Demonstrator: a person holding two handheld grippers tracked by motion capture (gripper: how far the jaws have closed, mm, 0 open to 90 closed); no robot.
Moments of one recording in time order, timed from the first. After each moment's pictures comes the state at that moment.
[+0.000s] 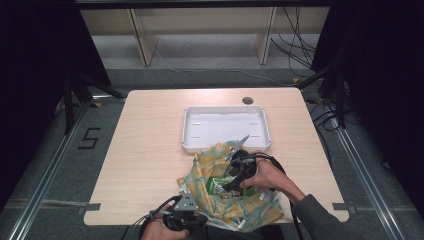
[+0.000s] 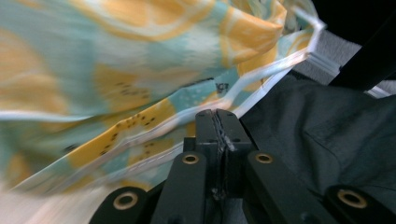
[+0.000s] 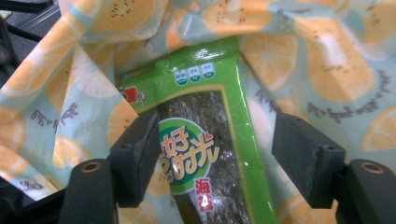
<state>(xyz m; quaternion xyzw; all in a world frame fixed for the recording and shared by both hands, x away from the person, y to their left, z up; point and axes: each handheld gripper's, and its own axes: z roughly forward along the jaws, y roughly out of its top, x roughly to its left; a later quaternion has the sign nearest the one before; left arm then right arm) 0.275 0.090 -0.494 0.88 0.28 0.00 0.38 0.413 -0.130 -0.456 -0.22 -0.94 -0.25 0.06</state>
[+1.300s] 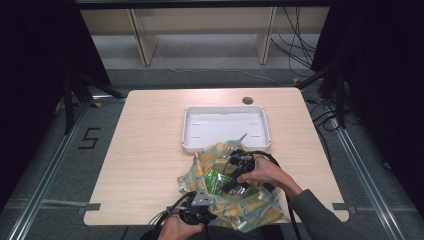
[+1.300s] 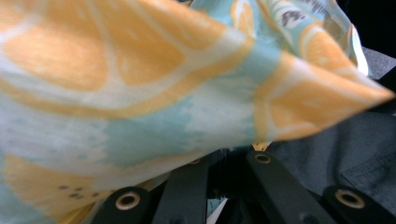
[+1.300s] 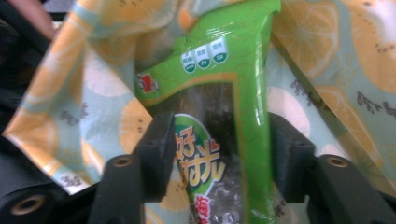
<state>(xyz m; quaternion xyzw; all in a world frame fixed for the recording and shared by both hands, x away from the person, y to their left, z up) 0.291 0.062 -0.511 0.88 0.29 0.02 0.38 0.425 -0.130 -0.463 -0.24 -0.93 -0.24 0.15</state>
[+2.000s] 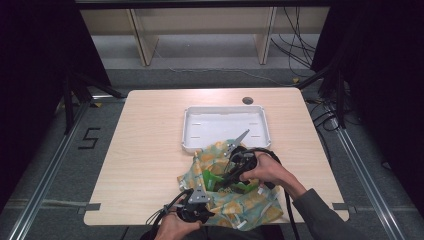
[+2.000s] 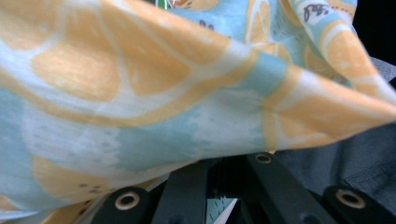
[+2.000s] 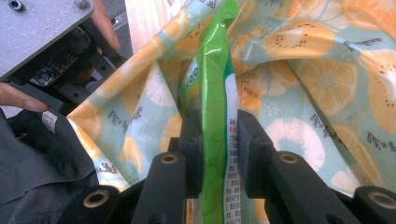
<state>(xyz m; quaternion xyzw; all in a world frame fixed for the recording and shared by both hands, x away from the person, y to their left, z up) 0.294 0.067 -0.505 0.87 0.30 0.02 0.39 0.415 -0.129 -0.436 -0.21 -0.93 -0.28 0.15</state>
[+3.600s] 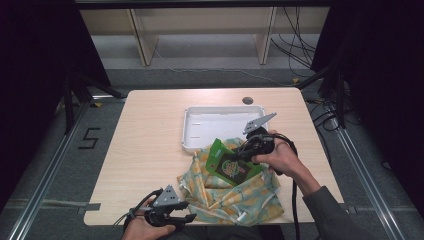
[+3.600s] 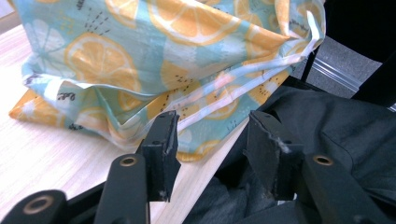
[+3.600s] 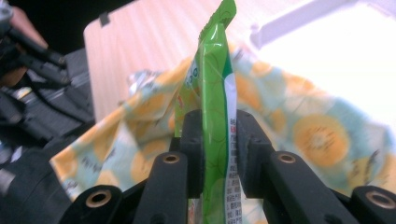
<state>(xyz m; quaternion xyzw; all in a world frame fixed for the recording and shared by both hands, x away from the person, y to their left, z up) 0.272 0.135 -0.463 0.86 0.31 0.05 0.40 0.431 -0.167 -0.389 -0.23 -0.88 -0.41 0.02</state>
